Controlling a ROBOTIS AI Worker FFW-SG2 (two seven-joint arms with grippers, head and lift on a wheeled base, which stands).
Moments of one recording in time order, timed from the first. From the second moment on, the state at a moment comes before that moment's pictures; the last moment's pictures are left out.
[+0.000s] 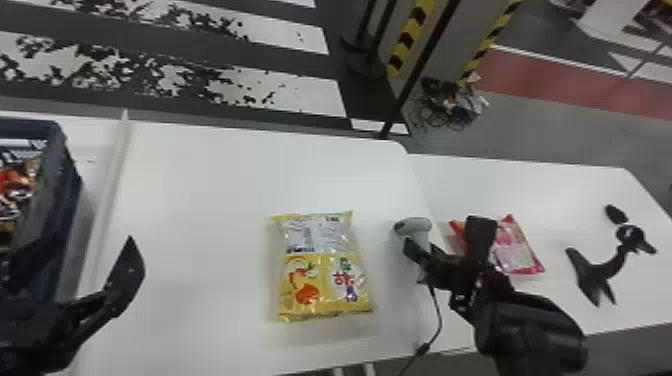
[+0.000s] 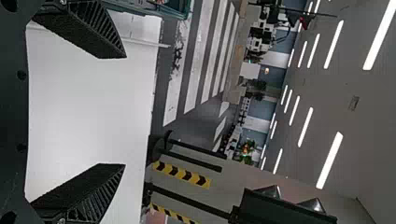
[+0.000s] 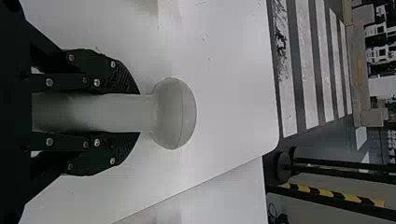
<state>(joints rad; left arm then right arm) 0.64 0.12 -0.10 -2.05 0.24 0.01 -0.14 0.14 -0.24 -0.36 -1.44 -0.13 0.50 0.36</state>
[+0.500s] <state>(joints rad) 0.64 0.12 -0.14 -2.05 0.22 0.02 -0.12 0.17 -0.24 -0.39 -1.48 -0.17 0.49 0.36</state>
